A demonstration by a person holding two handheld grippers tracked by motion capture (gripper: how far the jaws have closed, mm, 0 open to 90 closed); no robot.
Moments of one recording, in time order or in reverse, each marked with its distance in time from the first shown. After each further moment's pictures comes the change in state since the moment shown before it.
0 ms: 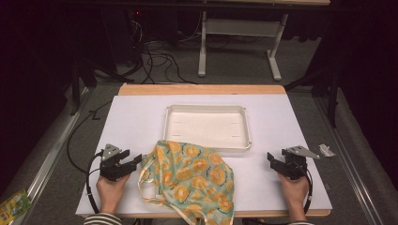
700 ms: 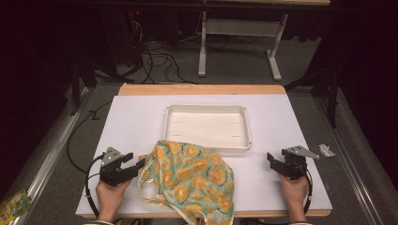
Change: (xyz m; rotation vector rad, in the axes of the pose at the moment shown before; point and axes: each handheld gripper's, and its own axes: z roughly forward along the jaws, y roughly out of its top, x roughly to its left) left arm -0.020 0.003 -0.019 -0.009 -0.073 0.047; right arm 0.001 0.000 0.000 0.004 0.000 -0.001
